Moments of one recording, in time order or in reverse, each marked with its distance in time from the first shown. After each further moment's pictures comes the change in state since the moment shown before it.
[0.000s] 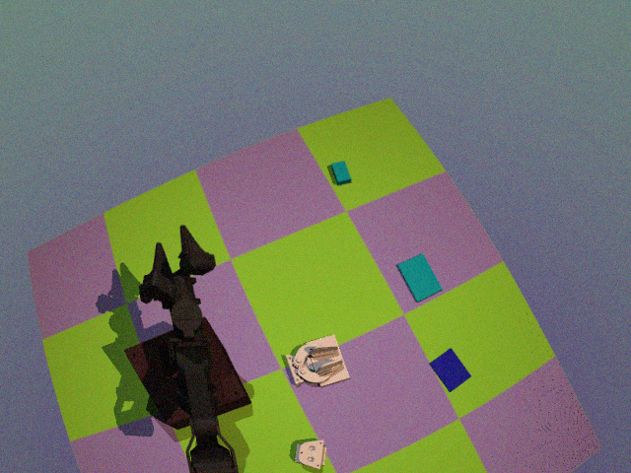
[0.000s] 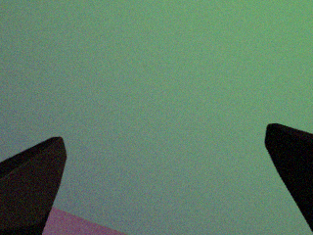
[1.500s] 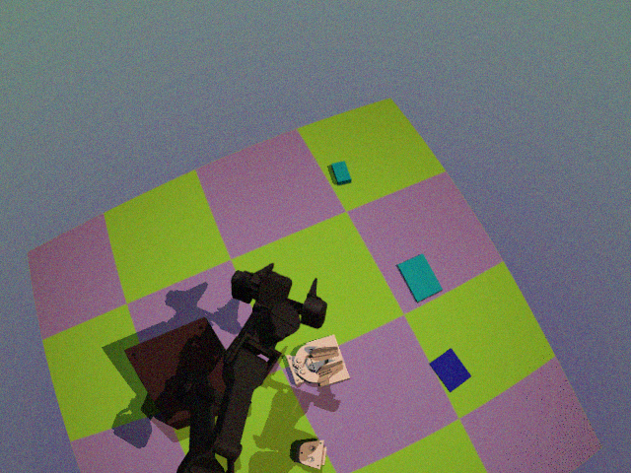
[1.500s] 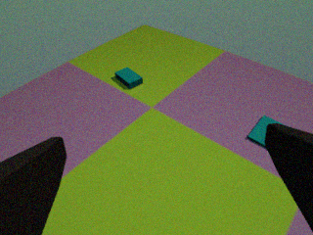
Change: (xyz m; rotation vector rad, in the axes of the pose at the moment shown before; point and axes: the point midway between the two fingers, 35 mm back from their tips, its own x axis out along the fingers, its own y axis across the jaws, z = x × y) arm -0.095 -0.107 -0.192 0.726 0.755 -0.395
